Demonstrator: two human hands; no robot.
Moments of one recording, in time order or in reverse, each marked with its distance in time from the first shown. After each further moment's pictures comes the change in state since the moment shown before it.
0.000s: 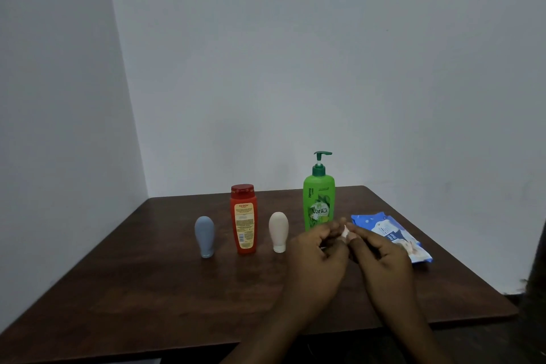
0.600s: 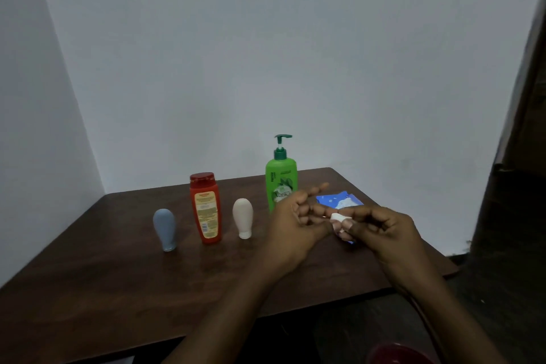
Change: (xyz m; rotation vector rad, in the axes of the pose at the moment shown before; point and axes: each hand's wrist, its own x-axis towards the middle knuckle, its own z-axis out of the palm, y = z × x) left_hand 0.025 0.004 0.019 -0.325 -0.274 -0.078; right_hand 0.013 -0.013 -0.070 0.185 -0.166 0.049
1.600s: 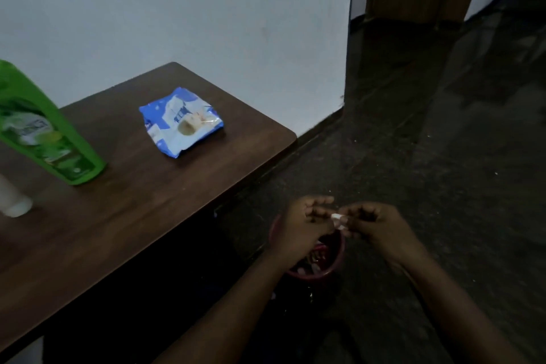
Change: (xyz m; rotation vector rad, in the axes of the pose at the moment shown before) left_hand -0.069 -0.235 0.249 0.047 -0.520 -0.614; right_hand -0.180 0.181 -0.235 -0.017 0.424 0.689
